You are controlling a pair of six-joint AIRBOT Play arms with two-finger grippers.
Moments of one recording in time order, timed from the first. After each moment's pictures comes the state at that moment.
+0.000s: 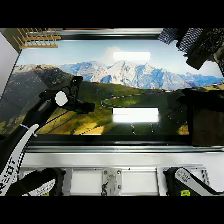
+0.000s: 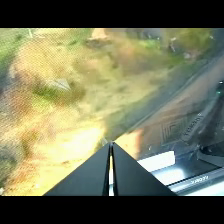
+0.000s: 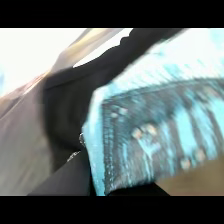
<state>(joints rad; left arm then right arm) -0.35 -1.25 1.02 1.31 -0.99 -1.67 -0.77 -1.14 1.23 -1.21 1.04 1.46</state>
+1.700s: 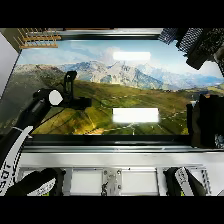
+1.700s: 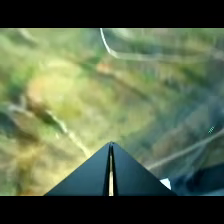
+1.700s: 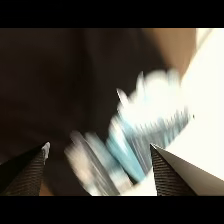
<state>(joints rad) -0.29 -1.18 1.02 1.31 -0.92 -1.68 -0.85 -0.86 0.98 -1.61 1.10 1.62</state>
